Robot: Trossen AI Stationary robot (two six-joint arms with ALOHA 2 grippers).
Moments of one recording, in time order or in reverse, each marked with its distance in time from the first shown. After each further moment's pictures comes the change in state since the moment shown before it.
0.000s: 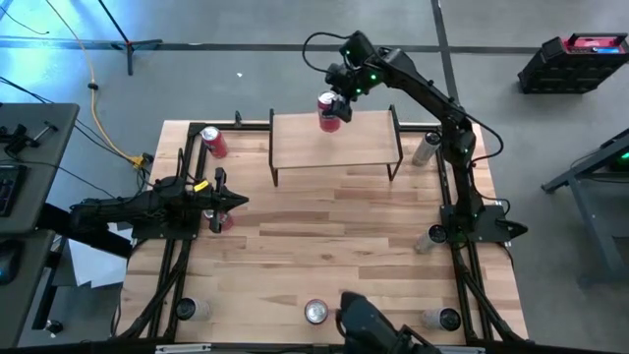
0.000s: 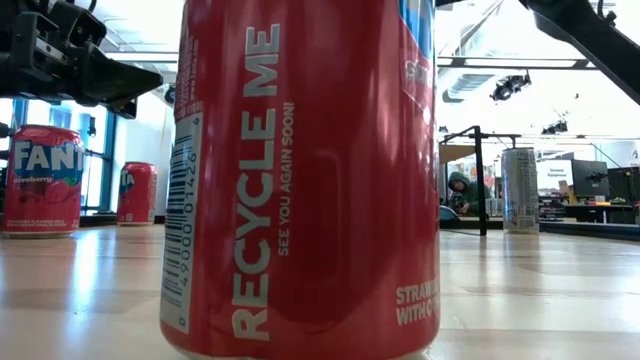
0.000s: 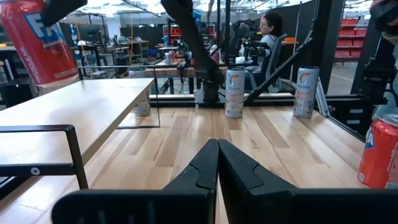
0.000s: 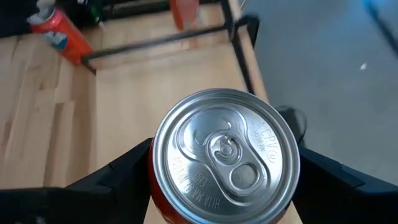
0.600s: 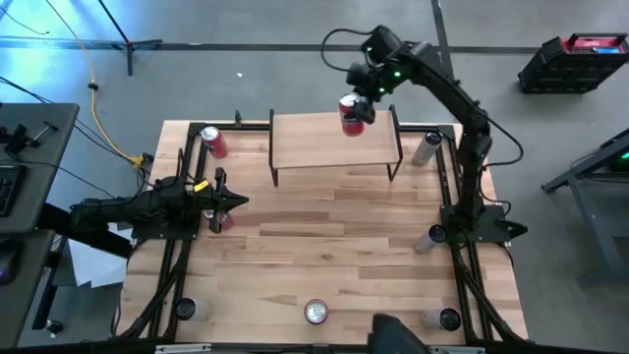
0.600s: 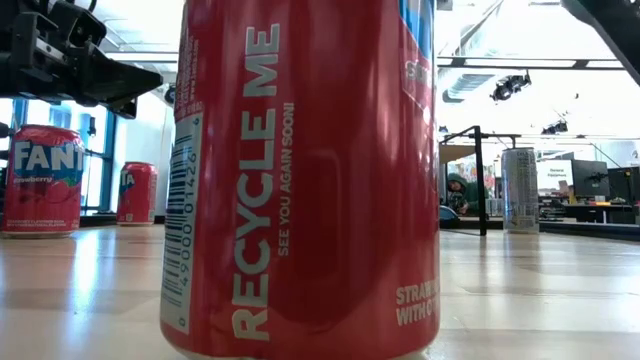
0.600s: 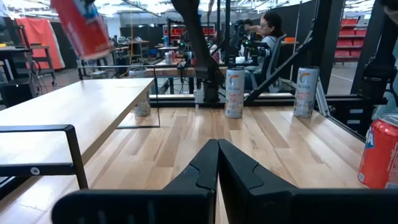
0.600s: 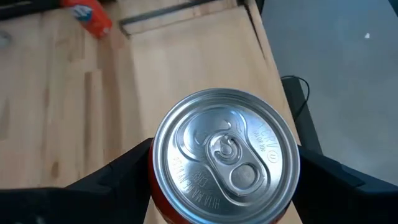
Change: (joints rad) left arm 0.000 0.000 0.000 0.000 0.000 0.000; right arm -0.005 -0.164 0.000 -0.278 0.026 -0.014
